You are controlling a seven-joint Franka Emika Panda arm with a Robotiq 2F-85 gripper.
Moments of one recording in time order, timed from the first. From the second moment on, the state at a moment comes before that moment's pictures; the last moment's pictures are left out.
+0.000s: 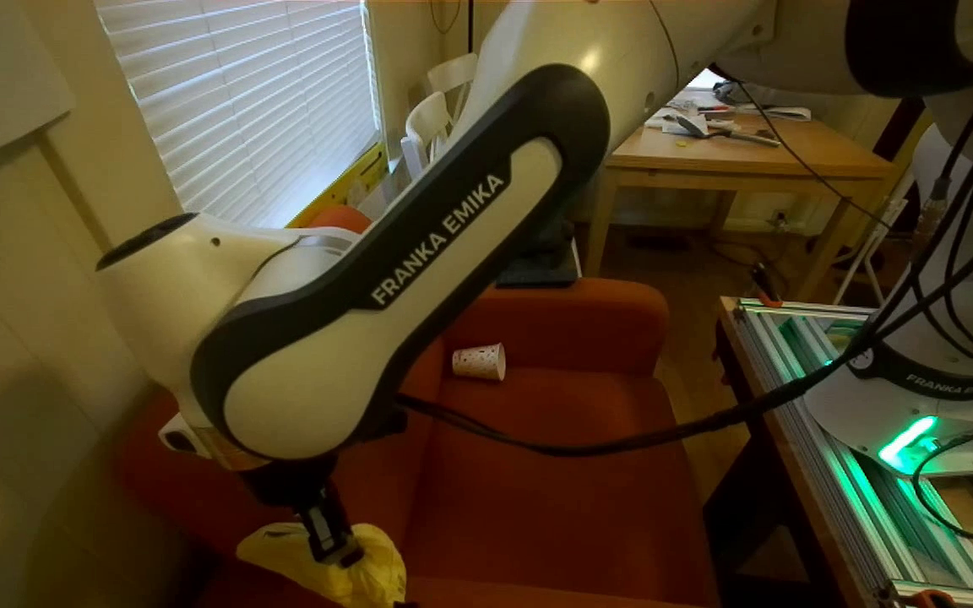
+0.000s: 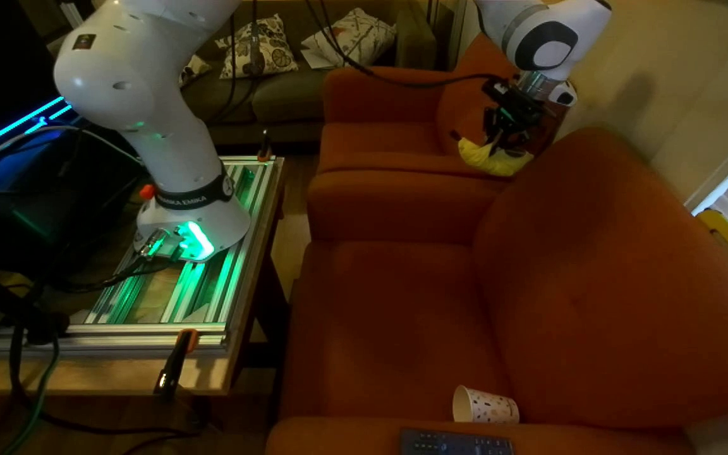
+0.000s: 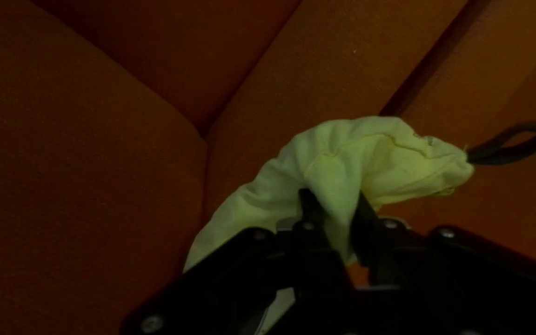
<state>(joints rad) 0.18 0.90 0.19 -1.36 0.02 2.06 -0.36</state>
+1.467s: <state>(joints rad) 0.21 1.08 0.20 -1.13 -0.01 1.94 -0.47</state>
